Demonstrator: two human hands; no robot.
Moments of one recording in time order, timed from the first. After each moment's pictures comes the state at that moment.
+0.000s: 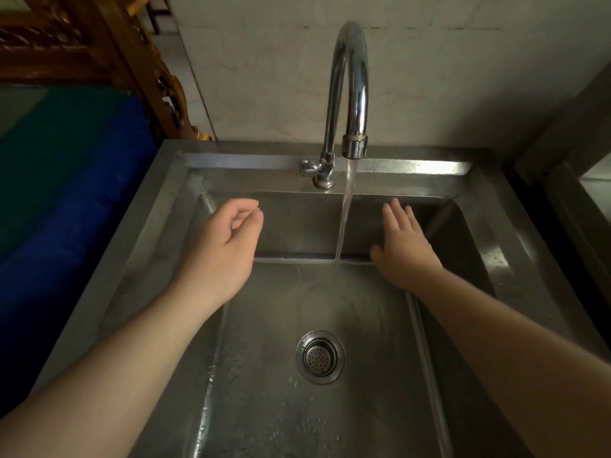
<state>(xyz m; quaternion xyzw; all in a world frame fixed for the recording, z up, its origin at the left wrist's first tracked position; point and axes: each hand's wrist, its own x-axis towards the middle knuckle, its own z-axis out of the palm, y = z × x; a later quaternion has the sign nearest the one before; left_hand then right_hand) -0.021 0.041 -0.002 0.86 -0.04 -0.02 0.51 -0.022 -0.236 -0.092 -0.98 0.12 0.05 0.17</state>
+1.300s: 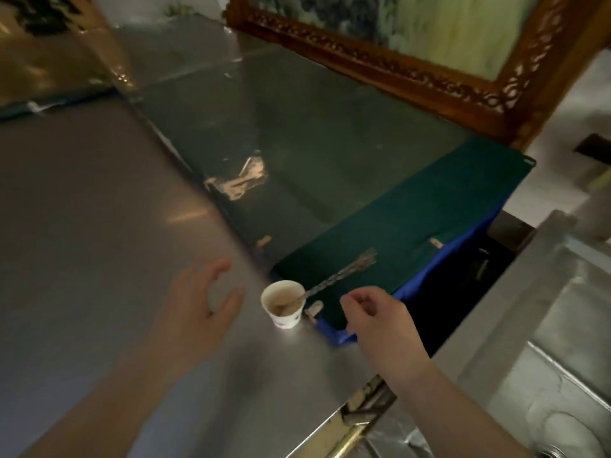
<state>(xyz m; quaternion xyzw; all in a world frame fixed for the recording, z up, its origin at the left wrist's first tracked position) -0.390 0.534 0.068 0.88 0.31 0.21 0.28 -0.233 0.327 0.054 -0.82 -0.15 0.24 0.50</state>
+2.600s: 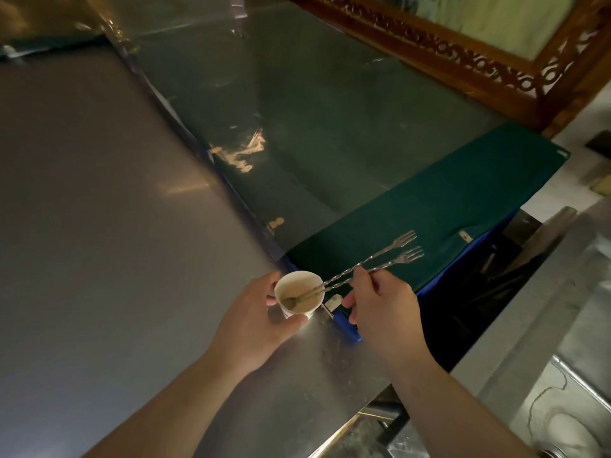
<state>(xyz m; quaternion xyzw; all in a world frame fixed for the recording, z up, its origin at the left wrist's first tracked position) -0.356 0.527 -0.024 0.84 0.30 0.08 0.45 -0.236 0.385 0.039 -0.85 -0.07 0.20 0.48</state>
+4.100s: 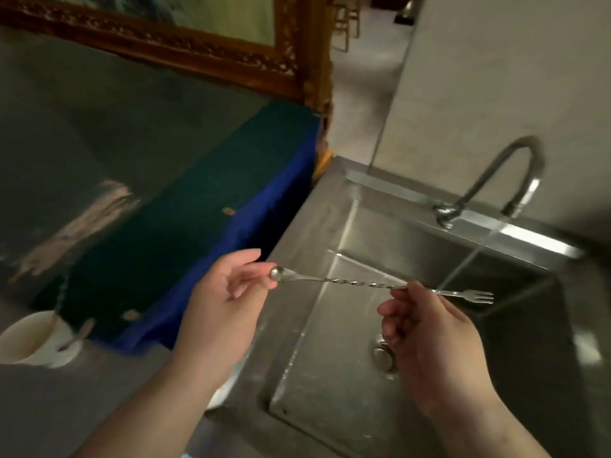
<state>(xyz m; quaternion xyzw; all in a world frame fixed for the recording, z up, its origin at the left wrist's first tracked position) -0.226 0.226 0.080 0.72 0.16 0.11 0.67 -0.198 0.007 0.089 -0.53 0.23 0.06 0.81</state>
